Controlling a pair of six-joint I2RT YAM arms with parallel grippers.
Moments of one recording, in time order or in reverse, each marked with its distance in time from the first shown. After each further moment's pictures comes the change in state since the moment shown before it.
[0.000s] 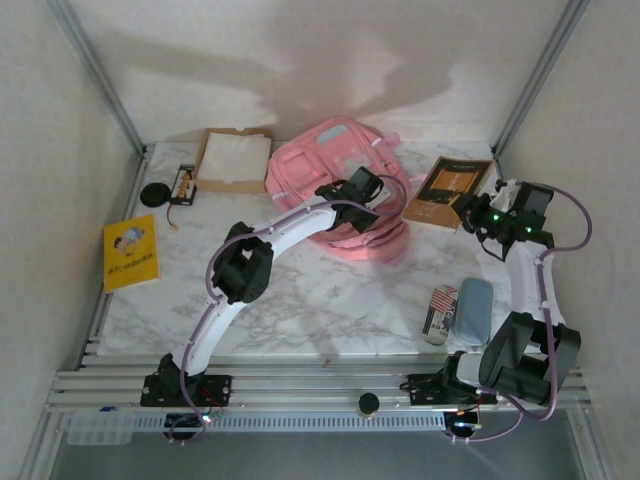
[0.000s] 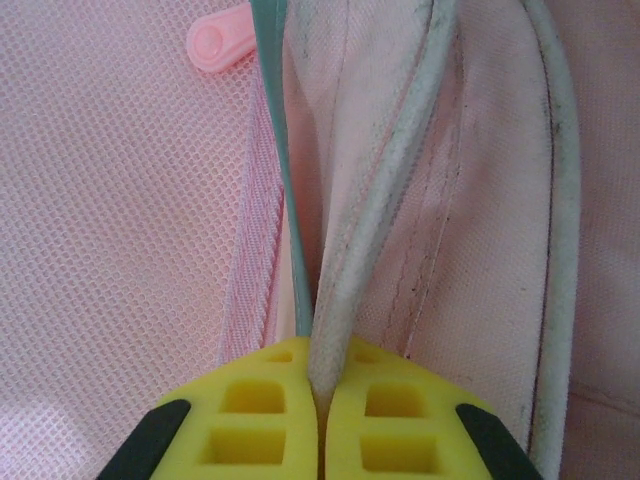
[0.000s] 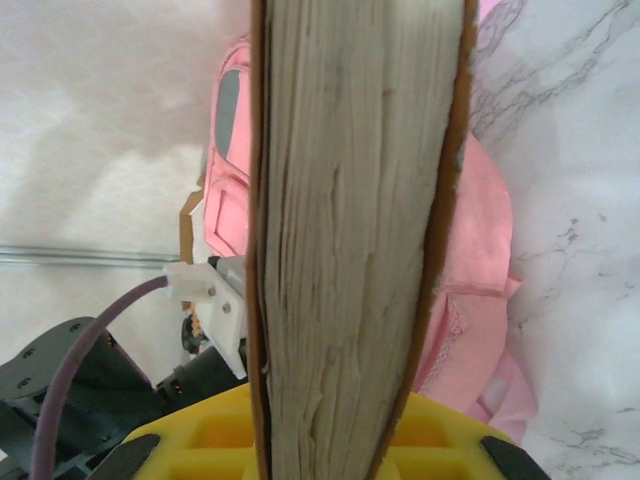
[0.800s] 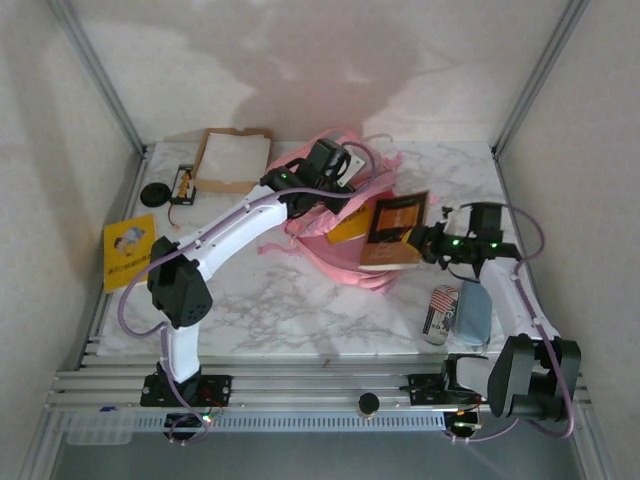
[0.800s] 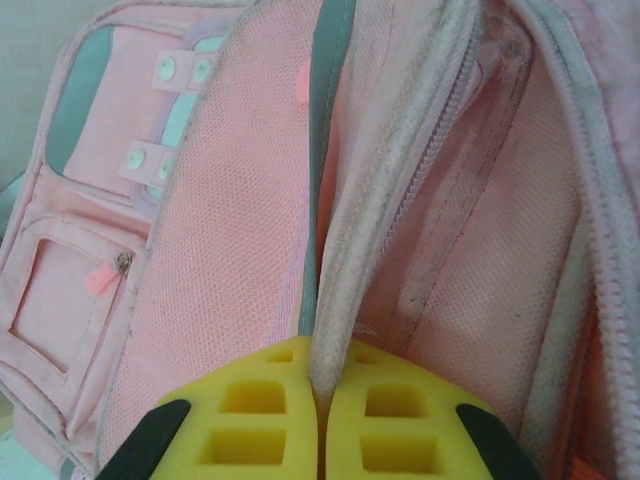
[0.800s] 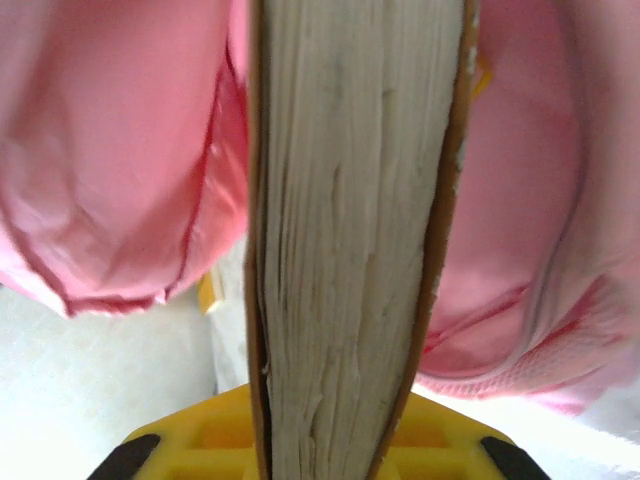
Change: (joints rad) left arm 0.027 -0.499 -0.283 -0.040 -0.031 -0.072; right arm 0.288 -0.086 -0.199 -0.068 -0.097 -0.005
